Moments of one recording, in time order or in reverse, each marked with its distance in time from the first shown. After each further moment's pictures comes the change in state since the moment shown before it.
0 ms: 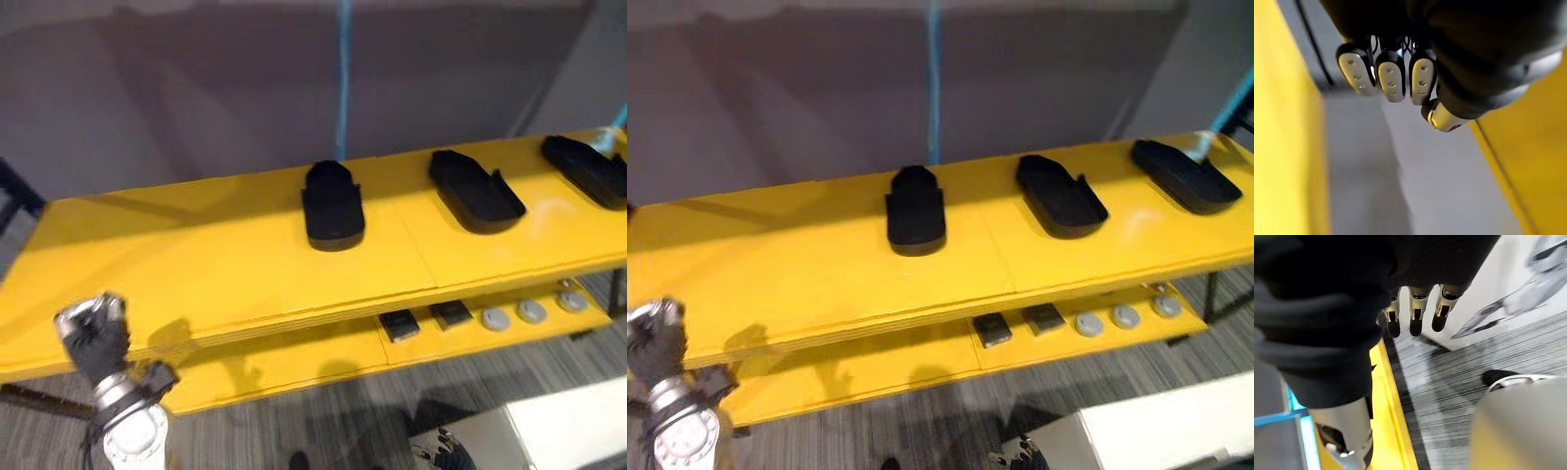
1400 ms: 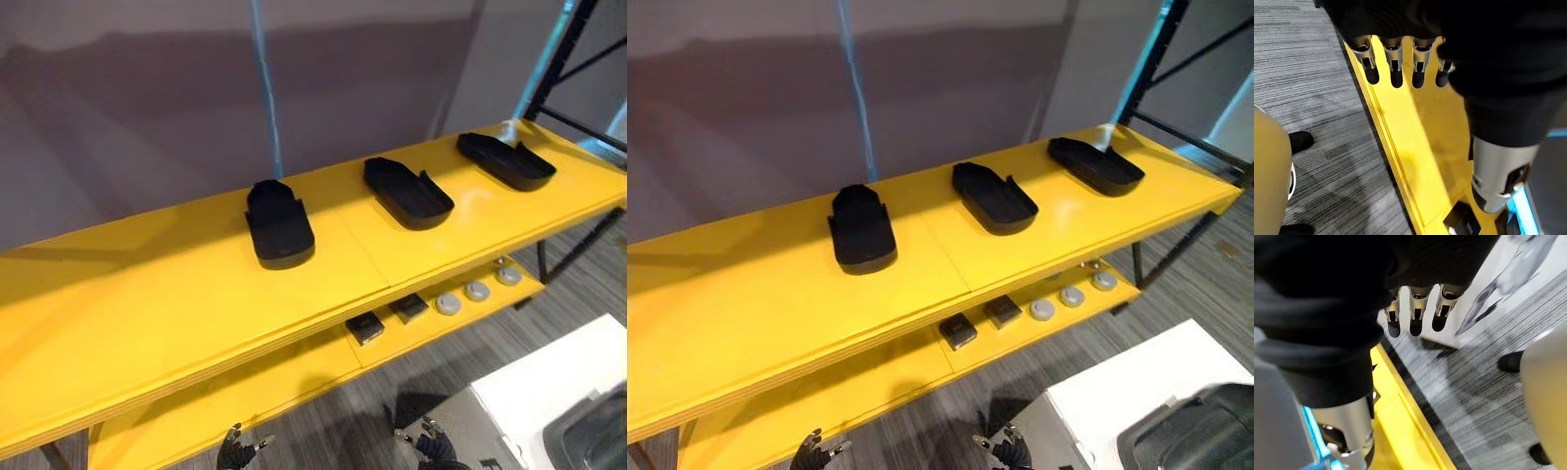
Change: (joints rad) left arm -0.184 0.033 -0.310 1.110 0.100 0.151 -0.231; right arm -0.076 0.069 -0.043 0.017 0.002 0.029 -0.041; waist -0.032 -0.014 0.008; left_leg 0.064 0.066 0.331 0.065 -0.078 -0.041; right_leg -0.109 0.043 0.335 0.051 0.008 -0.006
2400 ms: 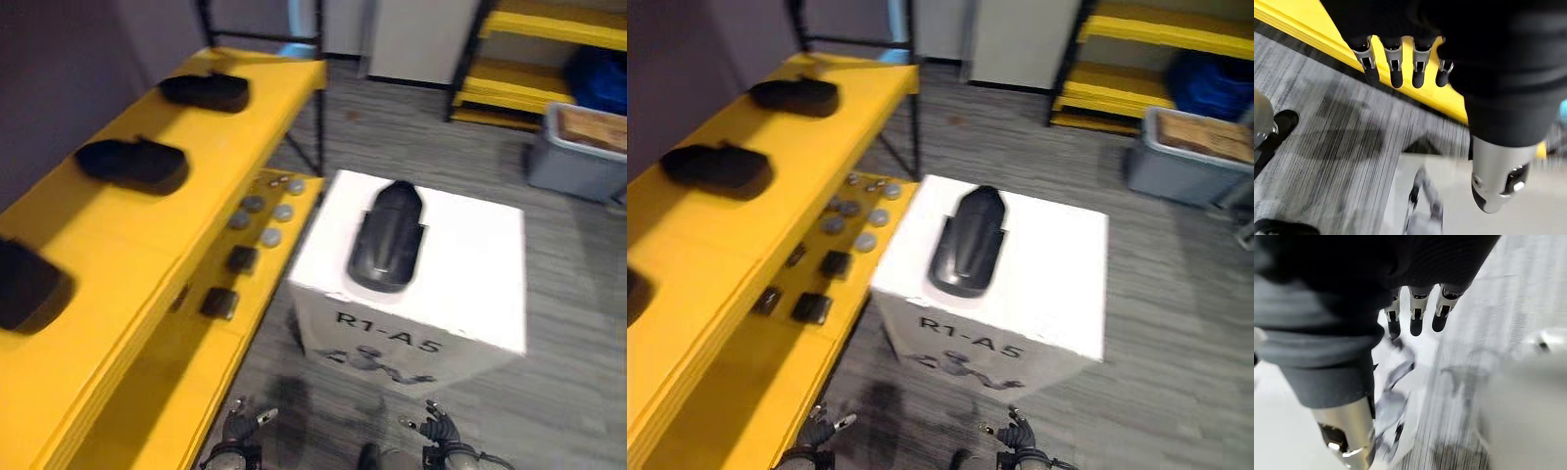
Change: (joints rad) left arm -0.136 0.031 -0.046 0.069 -0.039 0.006 0.008; right arm -0.091 -0.056 0.044 0.065 -0.045 0.011 -0.031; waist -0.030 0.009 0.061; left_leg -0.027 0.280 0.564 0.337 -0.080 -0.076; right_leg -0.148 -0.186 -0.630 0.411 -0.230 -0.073
